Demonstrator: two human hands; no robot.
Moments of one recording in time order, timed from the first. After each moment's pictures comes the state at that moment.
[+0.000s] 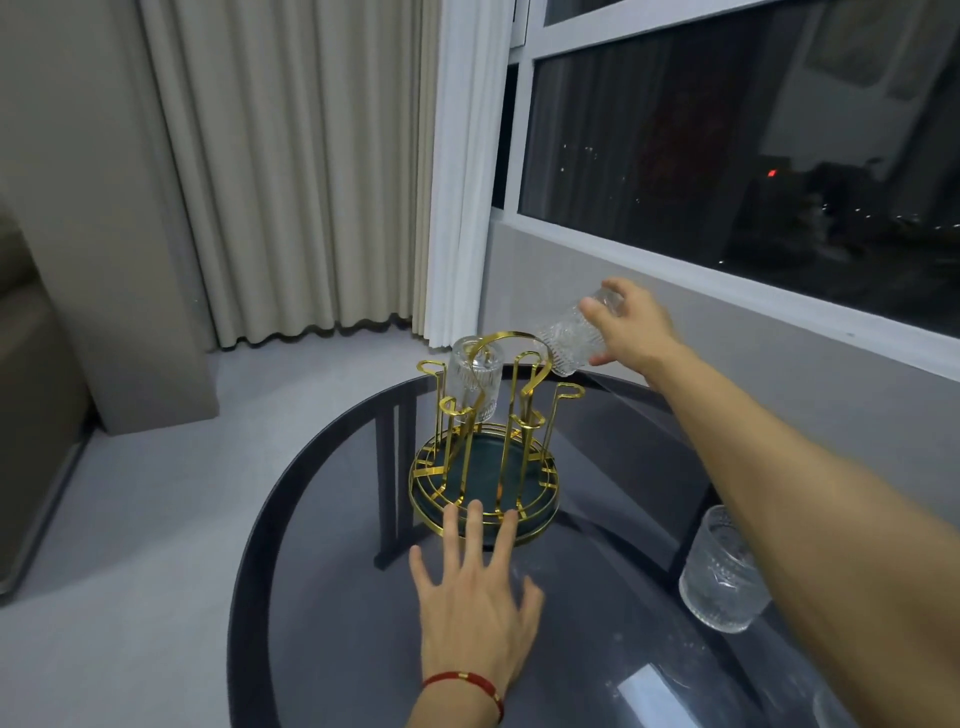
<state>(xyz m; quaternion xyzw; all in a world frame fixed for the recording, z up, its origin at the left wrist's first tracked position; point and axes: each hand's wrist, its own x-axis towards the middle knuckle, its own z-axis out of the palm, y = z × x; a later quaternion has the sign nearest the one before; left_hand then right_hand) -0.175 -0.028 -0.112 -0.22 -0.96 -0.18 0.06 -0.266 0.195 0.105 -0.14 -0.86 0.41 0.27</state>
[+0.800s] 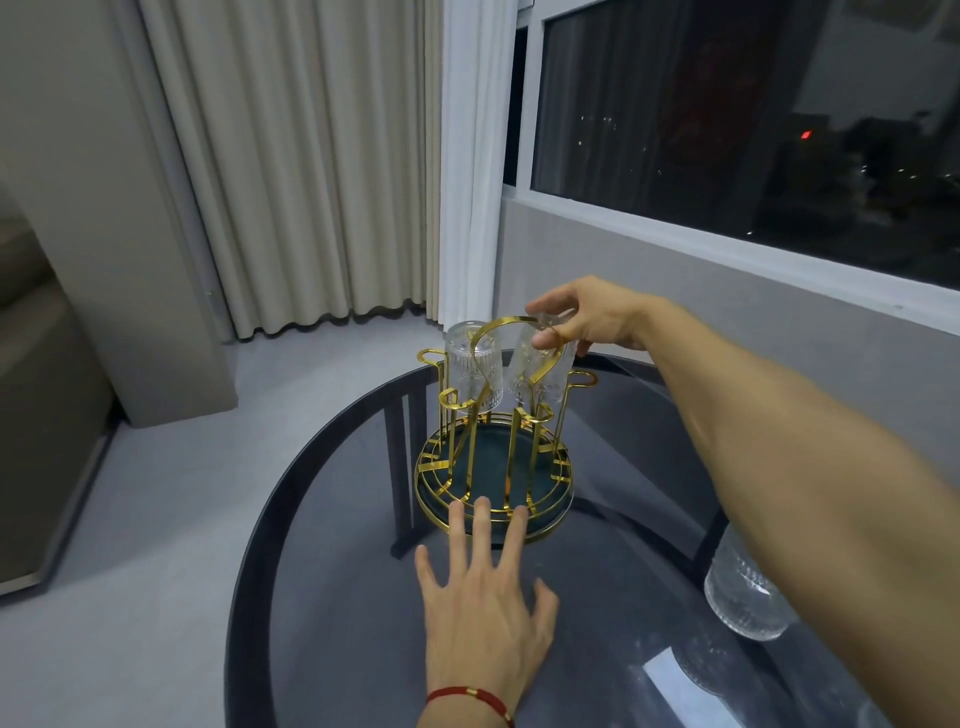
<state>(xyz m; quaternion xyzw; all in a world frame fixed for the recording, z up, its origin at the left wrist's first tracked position) -0.174 -0.024 -0.115 -0.21 -0.95 -0.17 0.13 -0.325 0.202 0.104 0.00 -0.94 0.35 -0.01</state>
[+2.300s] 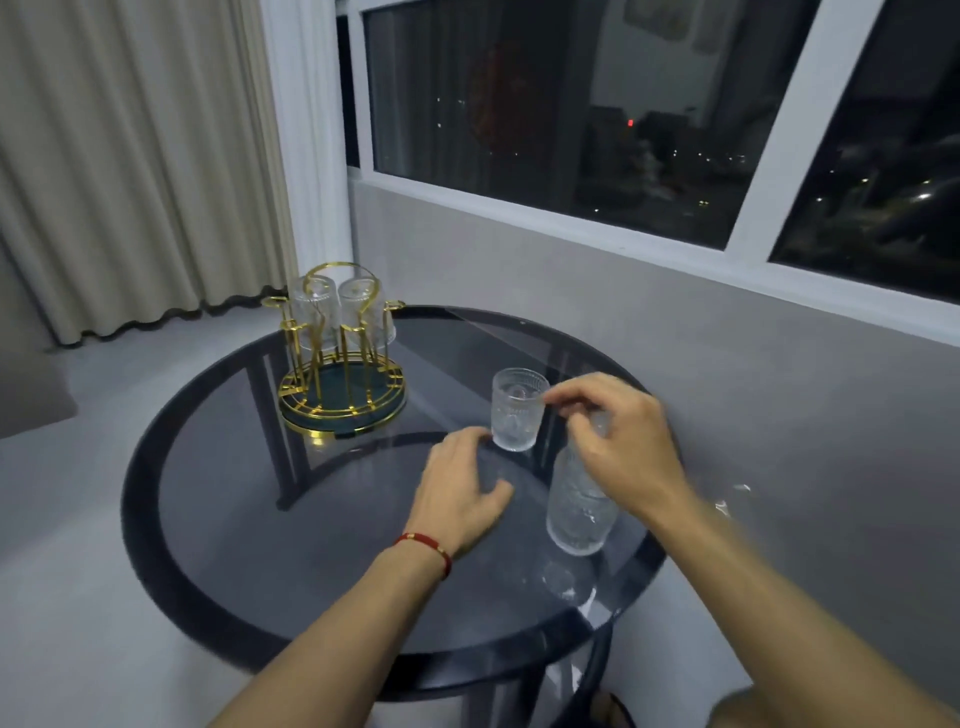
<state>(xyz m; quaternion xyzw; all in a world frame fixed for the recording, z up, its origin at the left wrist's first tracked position) -0.035 0.024 -0.055 -0.38 -0.83 -0.41 -0.01 0.091 0.164 0.032 -0.11 -0.87 0.28 0.39</state>
